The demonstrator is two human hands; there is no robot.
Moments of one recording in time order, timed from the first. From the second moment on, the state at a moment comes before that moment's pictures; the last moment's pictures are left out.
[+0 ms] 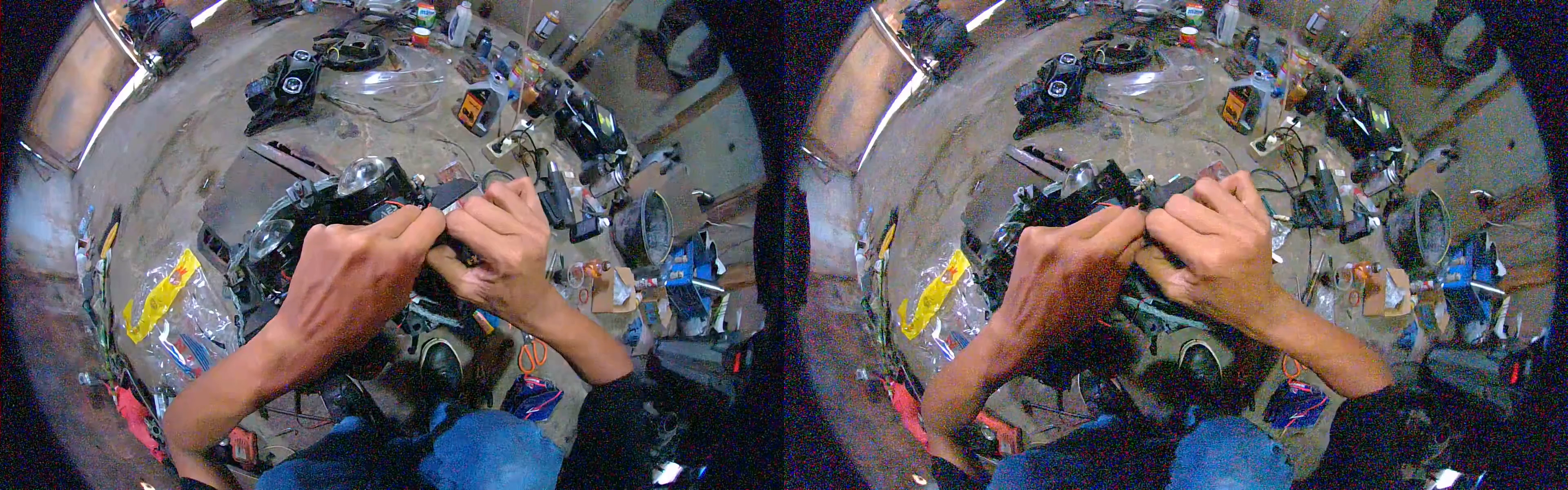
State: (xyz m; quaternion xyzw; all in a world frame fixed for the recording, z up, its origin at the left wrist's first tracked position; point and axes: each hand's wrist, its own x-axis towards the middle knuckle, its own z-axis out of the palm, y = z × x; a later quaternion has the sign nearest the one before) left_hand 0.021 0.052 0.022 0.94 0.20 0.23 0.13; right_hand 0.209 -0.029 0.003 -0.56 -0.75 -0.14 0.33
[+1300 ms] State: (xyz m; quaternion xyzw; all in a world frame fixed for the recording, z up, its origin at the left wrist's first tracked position) left_hand -0.039 -0.018 0.030 0.77 0.43 0.23 0.40; right_hand 0.215 -0.099 0.002 -0.70 -0.62 0.06 0.35
